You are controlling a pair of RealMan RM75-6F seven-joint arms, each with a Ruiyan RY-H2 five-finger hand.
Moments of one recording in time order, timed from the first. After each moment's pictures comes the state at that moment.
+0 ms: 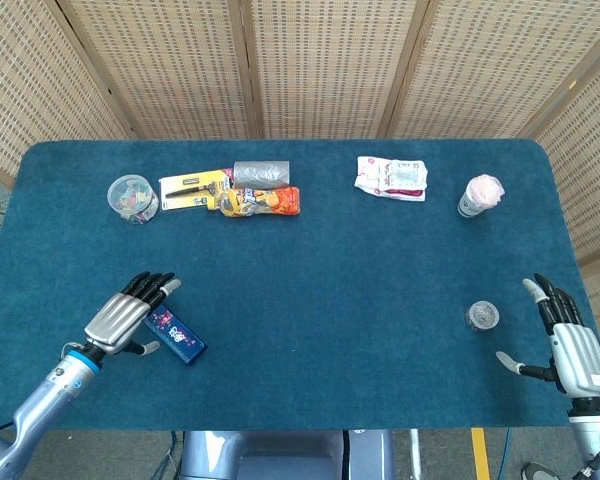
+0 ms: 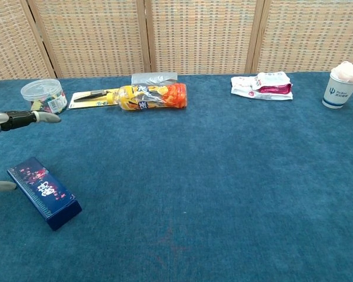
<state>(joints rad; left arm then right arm) -0.50 -1.24 0.04 -1.58 1.52 1.02 0.03 0.10 -1.08 0.07 -1.67 -1.49 1.43 0.28</state>
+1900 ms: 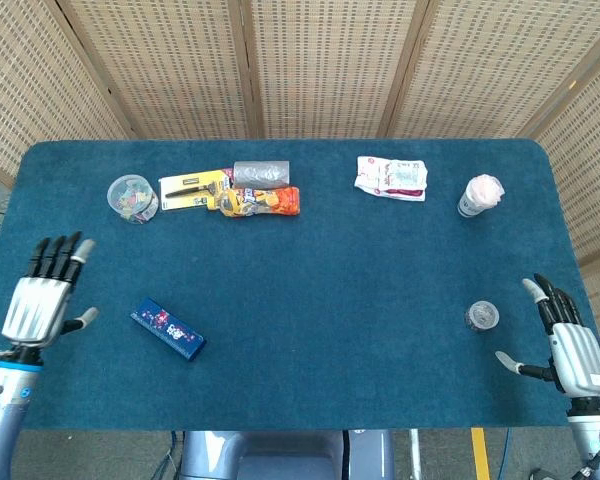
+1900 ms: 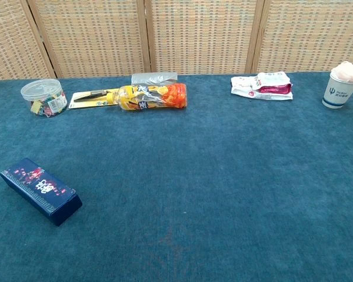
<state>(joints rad) -0.30 -1.23 -0.03 -1.61 1.39 1.51 0.30 0.10 -1.08 0.08 -1.68 -1.48 1.43 0.27</state>
